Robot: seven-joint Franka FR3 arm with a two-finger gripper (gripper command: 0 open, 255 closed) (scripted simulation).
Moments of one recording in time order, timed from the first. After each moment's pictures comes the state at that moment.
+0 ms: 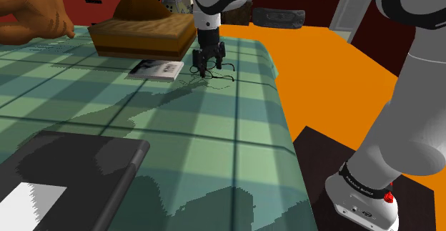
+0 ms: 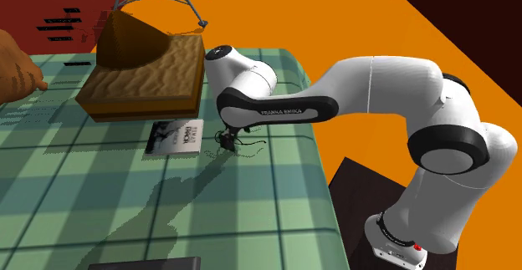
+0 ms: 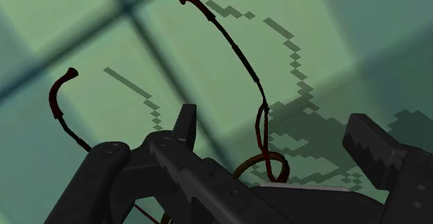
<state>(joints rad) 0.09 0.21 0.11 -1.66 0.01 1.77 0.14</state>
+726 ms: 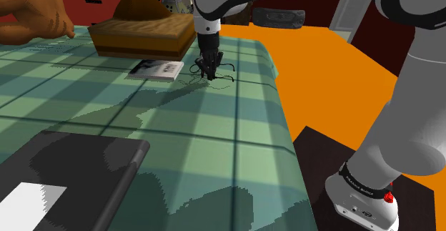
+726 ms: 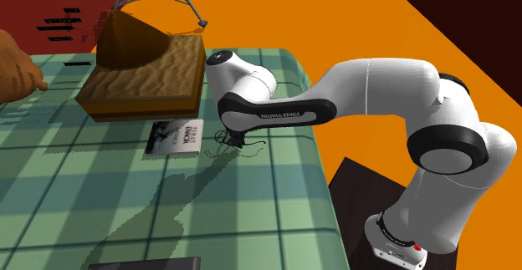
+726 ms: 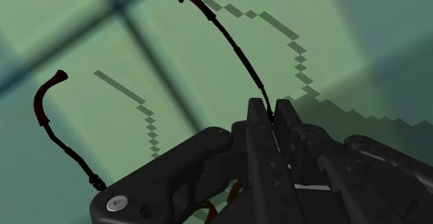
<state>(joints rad) 0.09 0.22 0.11 -1.69 0.01 1.81 0.14</state>
